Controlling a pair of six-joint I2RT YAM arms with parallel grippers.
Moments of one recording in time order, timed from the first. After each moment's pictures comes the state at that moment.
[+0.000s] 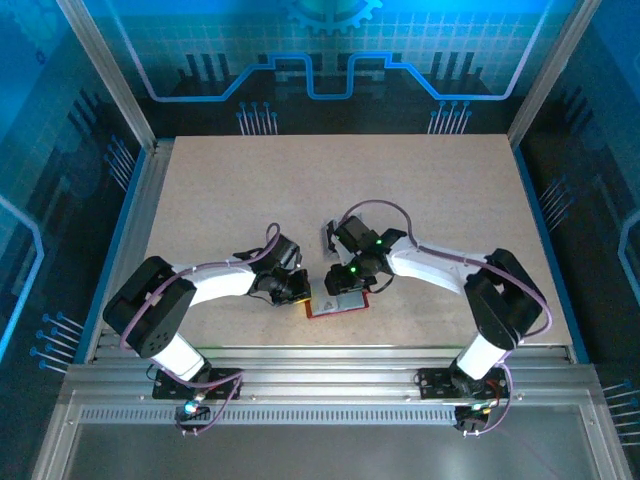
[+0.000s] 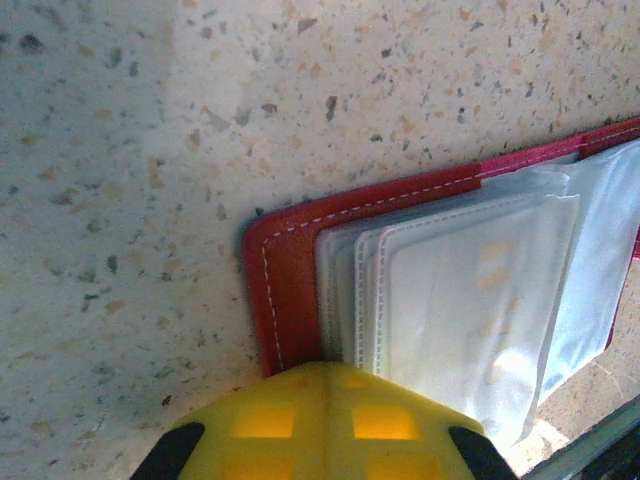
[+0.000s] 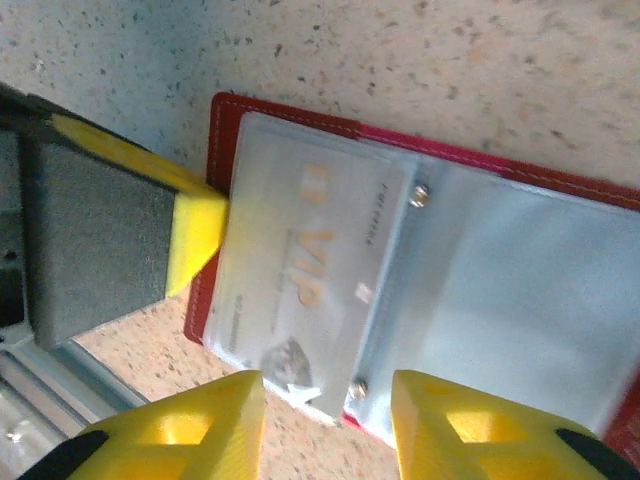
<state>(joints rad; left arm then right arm) -0.60 1.59 0.71 -0.25 0.36 -0.88 0.77 1.63 1.06 -0.66 -0.25 0.47</state>
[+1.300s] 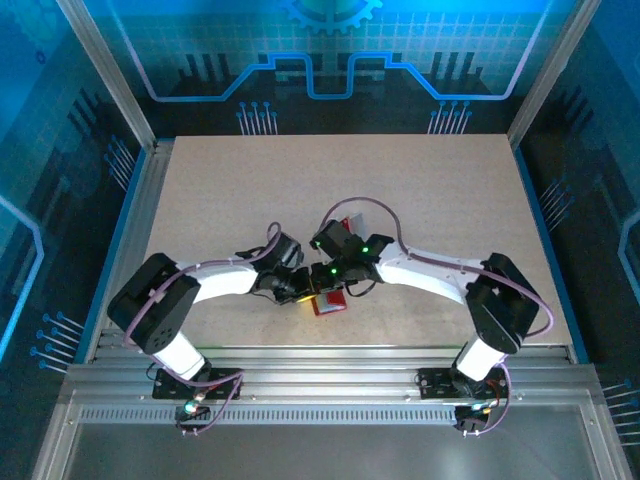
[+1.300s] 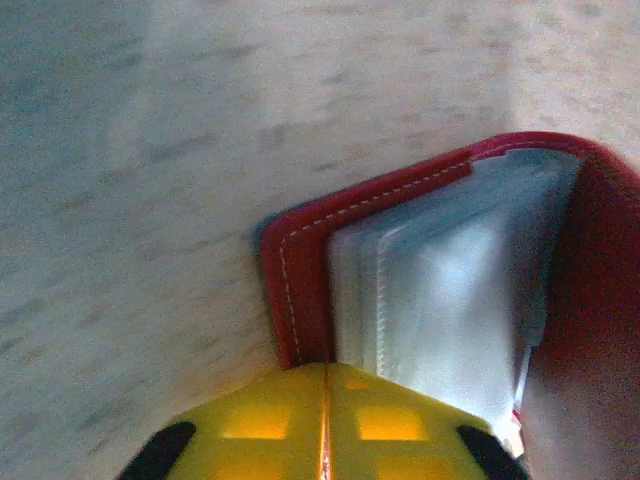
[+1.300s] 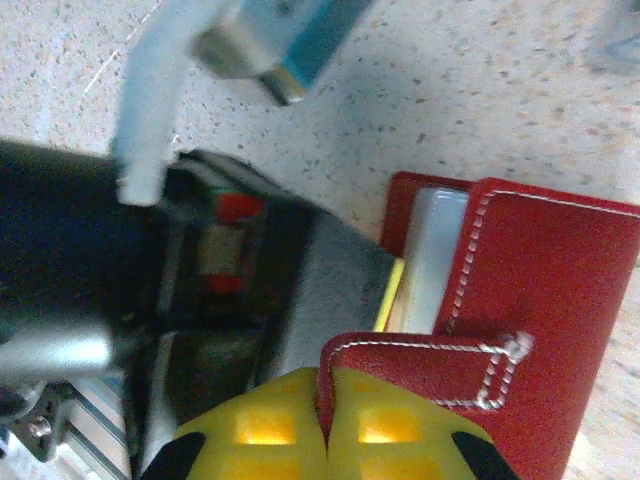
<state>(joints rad) -0.59 1.59 0.72 -0.23 0.39 -0.93 0.89 1.66 1.12 -0.52 -0.21 0.63</state>
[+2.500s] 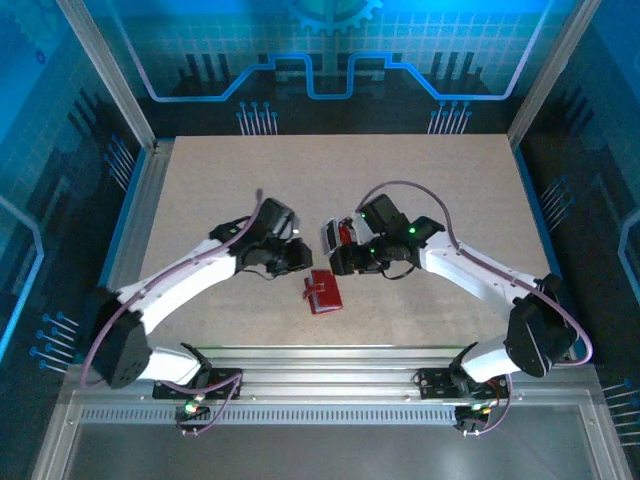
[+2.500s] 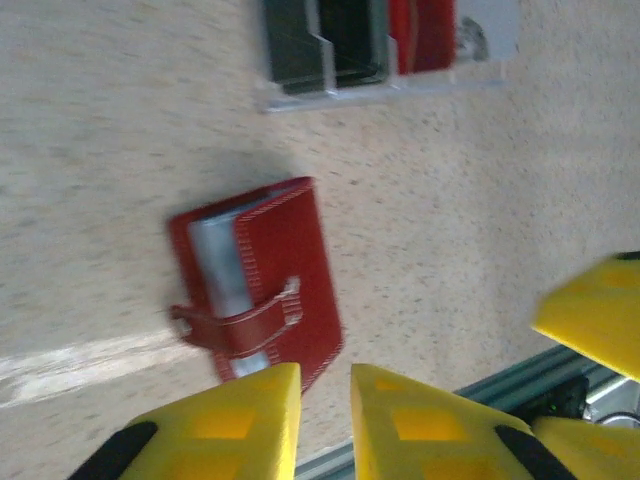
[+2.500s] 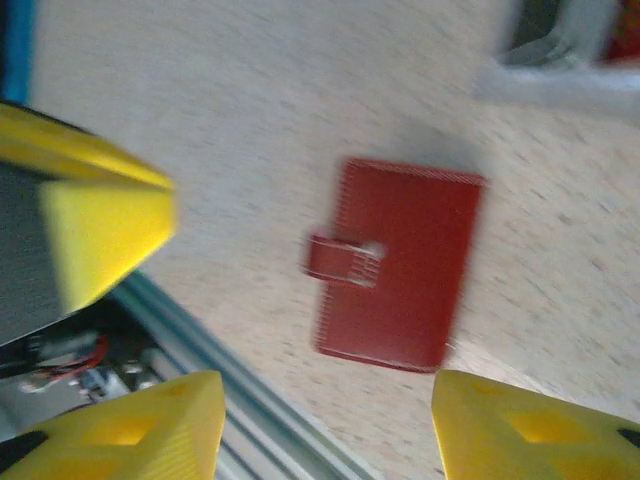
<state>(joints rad) -0.61 1.42 1.05 -0.65 0.28 -0.81 0.65 1.44 1.07 -0.70 -0.40 0.50</state>
